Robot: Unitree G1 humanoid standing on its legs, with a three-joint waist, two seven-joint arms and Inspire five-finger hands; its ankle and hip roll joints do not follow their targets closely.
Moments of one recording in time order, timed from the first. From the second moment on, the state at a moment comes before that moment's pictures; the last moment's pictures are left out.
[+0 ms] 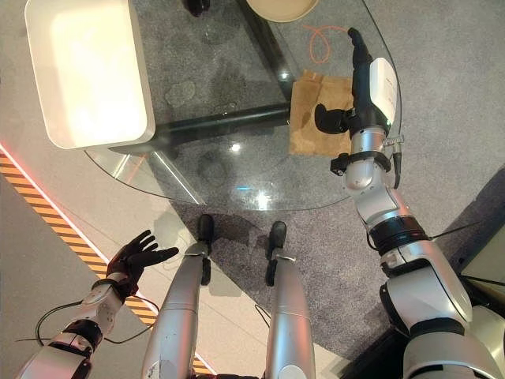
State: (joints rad) left arm -0.40 0.40 -0.22 1.09 -0.78 -0.21 -0.12; right arm -0.97 -0.71 0.47 0.71 -0.02 -0.12 -0.51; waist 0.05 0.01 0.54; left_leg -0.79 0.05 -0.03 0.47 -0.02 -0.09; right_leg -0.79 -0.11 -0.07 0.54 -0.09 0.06
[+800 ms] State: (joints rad) left arm -0.40 0.40 -0.22 1.08 -0.80 -0.18 -0.12; right arm -0.96 -0.71 0.49 0.91 -0.05 -0.08 -0.45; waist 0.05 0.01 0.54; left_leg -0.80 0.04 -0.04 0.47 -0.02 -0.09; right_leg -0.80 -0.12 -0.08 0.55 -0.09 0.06
